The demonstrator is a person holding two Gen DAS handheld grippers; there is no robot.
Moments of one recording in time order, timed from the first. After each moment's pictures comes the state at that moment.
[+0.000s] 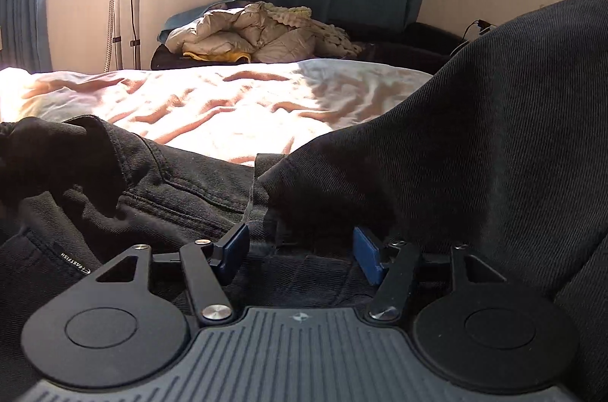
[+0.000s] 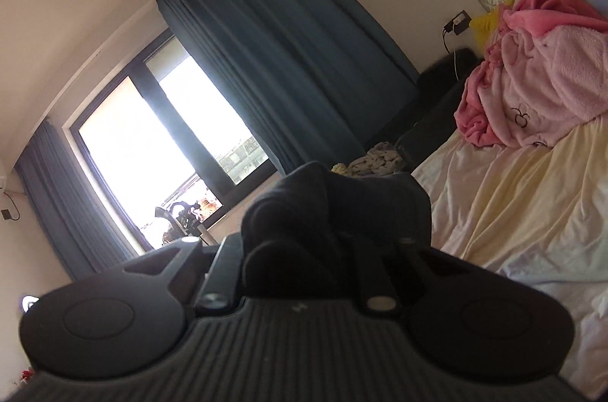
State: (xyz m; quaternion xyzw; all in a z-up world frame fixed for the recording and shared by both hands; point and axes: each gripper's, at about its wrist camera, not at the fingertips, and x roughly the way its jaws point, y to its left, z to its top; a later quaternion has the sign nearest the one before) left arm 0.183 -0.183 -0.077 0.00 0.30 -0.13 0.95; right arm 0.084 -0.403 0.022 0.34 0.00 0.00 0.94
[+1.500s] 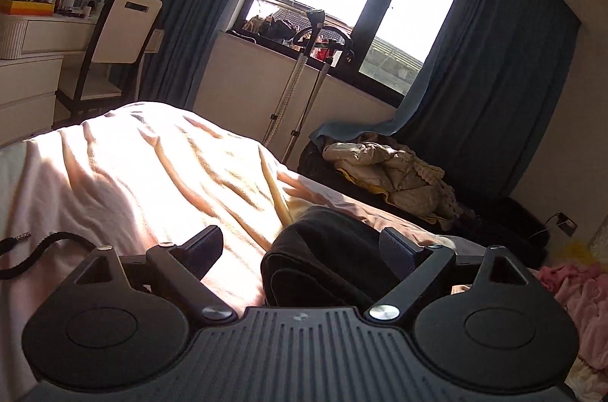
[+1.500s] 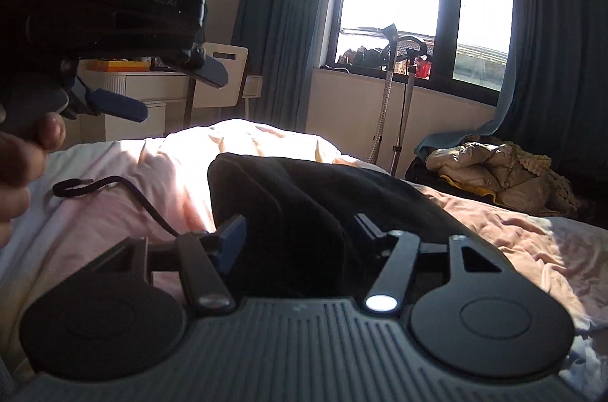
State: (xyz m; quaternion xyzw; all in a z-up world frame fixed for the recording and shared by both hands) left arm 0.076 0.128 0.024 -0.19 0.15 0.00 0.97; right arm 0.083 -0.049 -0.026 -0.11 0.12 0.26 0.95
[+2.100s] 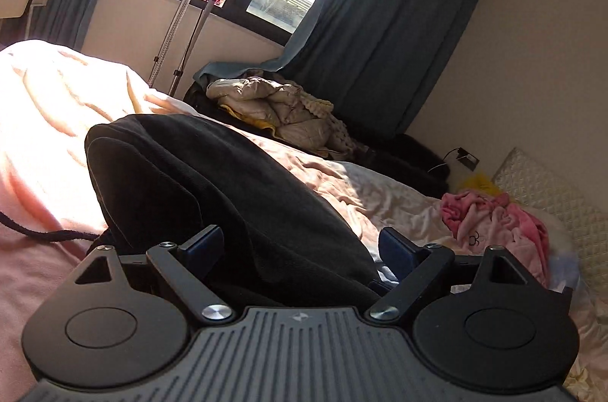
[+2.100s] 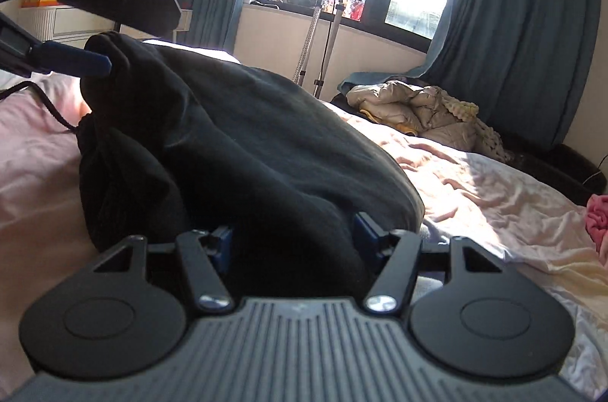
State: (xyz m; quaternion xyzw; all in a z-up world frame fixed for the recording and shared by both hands) left arm 0.088 0.077 -0.039 -0.21 0.22 -0.19 0.93; right arm 0.103 -0.102 -0.084 -0.16 0.19 0.15 0.96
